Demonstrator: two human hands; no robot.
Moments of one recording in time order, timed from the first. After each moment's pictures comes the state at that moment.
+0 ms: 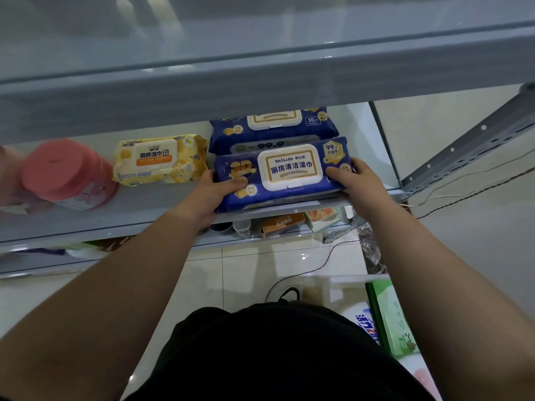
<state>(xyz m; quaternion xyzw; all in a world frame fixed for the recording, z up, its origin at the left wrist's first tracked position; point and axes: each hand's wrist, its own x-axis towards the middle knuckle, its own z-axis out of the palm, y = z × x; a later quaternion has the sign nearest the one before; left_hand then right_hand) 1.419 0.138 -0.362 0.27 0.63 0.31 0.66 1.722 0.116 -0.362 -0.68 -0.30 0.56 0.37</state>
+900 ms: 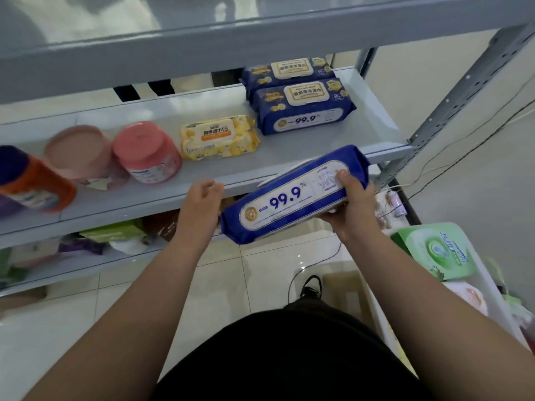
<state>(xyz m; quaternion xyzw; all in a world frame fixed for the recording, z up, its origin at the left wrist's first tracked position) 1.256 -0.026 -0.305 0.46 0.69 0.31 0.47 1.515 -0.069 -0.322 -0.53 -0.10 0.54 0.65</state>
